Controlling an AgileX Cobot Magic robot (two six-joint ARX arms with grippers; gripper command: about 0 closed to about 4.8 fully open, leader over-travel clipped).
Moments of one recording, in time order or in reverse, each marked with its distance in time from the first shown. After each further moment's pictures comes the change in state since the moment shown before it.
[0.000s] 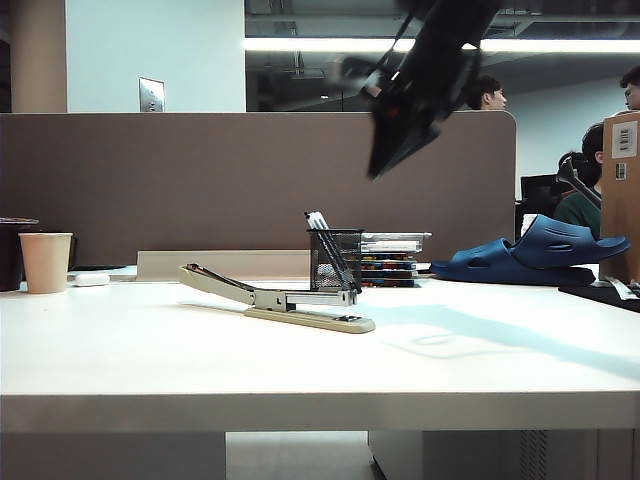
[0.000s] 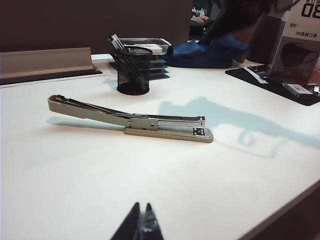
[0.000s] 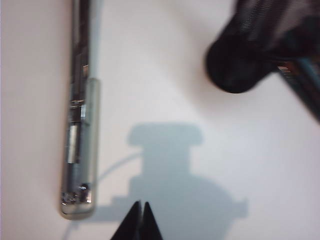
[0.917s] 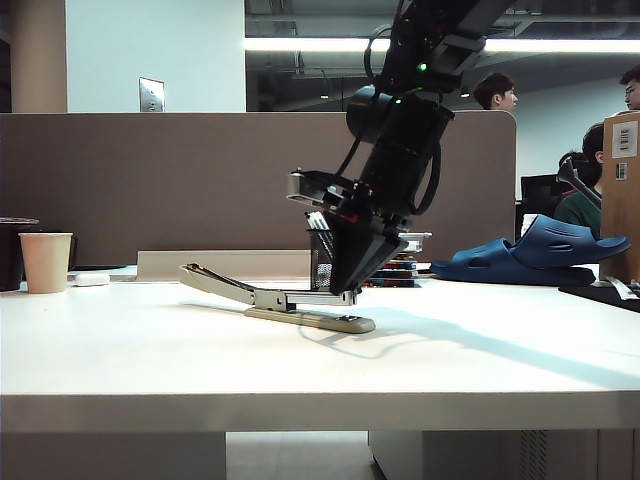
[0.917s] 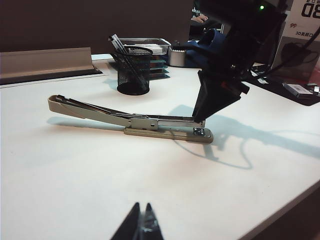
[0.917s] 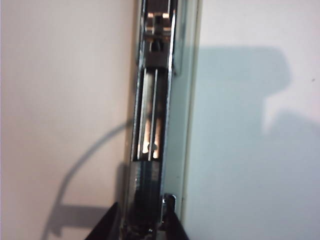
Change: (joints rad) left arm 0.000 0.000 0.000 0.000 0.000 0.000; right arm 0.089 0.249 0.000 -0.085 -0.075 -0.004
